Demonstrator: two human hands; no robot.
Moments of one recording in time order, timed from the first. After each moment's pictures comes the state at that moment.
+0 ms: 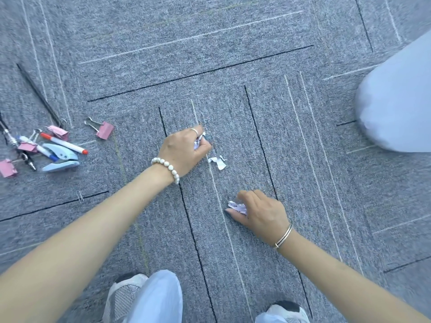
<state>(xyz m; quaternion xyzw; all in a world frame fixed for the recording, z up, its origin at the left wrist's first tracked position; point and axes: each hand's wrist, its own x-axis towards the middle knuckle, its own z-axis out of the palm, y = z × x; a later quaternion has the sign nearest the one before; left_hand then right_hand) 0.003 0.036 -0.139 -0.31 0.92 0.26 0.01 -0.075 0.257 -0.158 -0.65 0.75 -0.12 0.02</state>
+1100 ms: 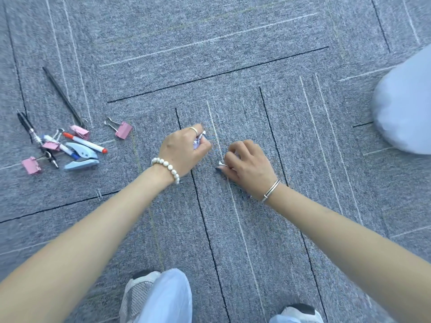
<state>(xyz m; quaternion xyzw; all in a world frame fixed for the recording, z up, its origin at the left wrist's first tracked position) 0.027 0.020 -0.132 -0.32 0.91 0.26 -0.02 -0.092 0.161 -0.170 -0.67 0.72 -0.16 0.00</state>
